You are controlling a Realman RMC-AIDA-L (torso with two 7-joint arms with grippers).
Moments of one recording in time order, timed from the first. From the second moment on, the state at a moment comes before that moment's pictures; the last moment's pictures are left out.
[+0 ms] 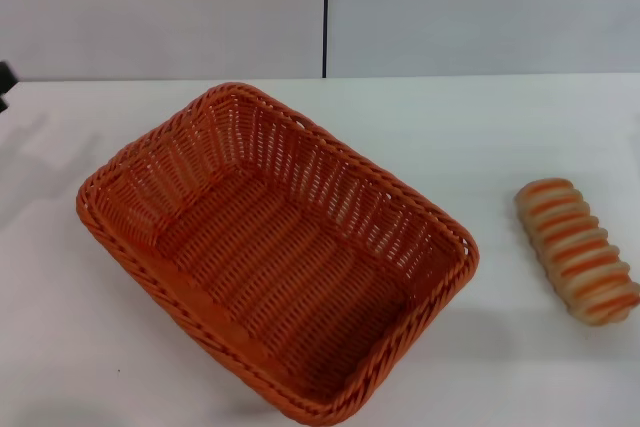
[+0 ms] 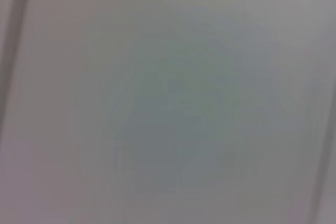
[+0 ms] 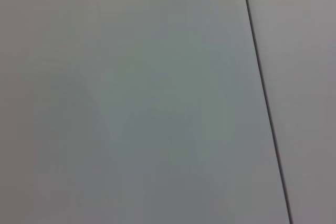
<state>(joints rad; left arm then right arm) -0.21 -2.06 0.49 0.60 1.47 1.44 -1.07 0.36 2.08 -0.26 0.12 -1.09 -1.69 0.19</state>
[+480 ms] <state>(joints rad) -0.26 -2.06 0.79 1.30 2.07 1.46 -1.78 0.34 2.08 -0.26 0.12 -1.09 -1.70 0.19</state>
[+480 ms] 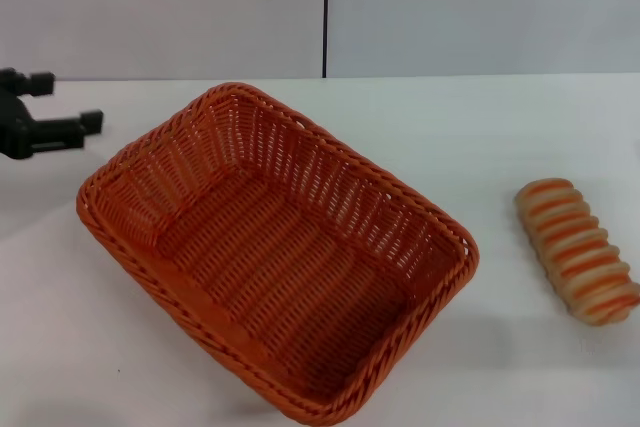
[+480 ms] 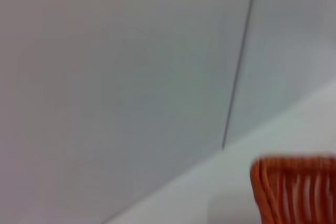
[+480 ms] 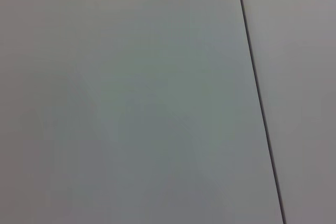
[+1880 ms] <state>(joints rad) -0.36 -2.07 1.39 1.47 2.64 1.29 -2.19 0.35 2.08 -0.26 0.12 -1.09 -1.69 0.21</state>
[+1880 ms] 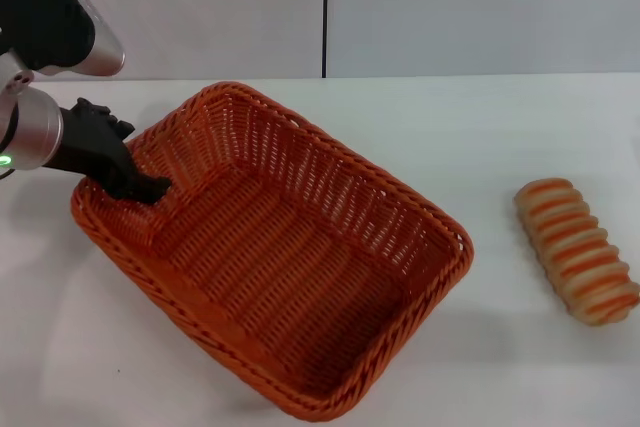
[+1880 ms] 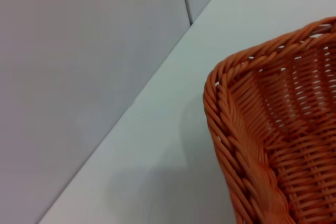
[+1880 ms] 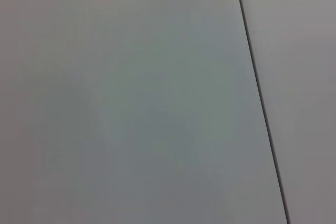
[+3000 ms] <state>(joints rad) -0.35 -2.07 1.48 1.55 2.65 1.44 -2.37 0.34 2.08 -0.26 0.11 -1.09 -1.69 0.21</state>
